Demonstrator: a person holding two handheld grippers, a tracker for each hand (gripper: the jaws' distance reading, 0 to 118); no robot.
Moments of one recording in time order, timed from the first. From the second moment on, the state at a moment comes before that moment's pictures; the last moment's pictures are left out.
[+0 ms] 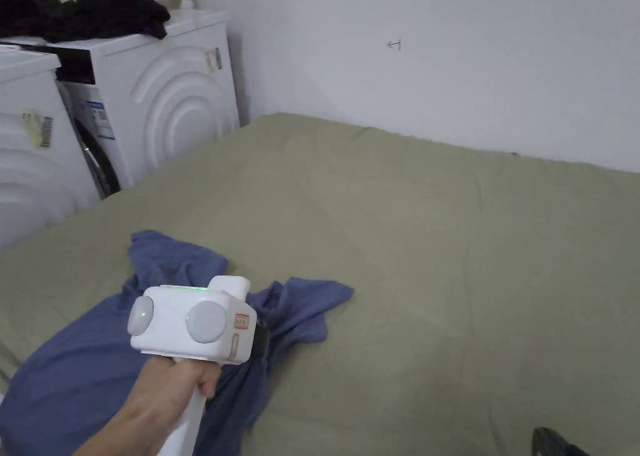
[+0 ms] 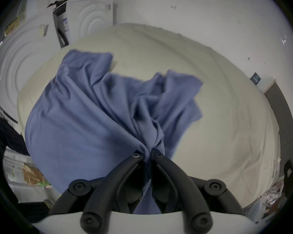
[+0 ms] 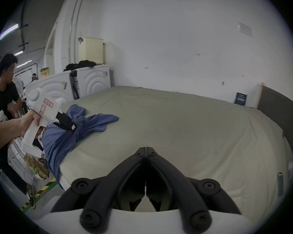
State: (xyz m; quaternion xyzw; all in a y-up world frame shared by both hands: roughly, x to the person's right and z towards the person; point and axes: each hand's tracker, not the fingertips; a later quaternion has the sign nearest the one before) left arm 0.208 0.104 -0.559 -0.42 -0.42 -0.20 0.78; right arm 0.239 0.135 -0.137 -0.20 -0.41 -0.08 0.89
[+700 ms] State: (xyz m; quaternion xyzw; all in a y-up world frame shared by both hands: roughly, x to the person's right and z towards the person) left arm 0.481 0.227 -0.187 -0.32 -0.75 -0.15 0.57; right arm 0.248 0.154 0.054 -0.18 -0.60 -0.11 0.77
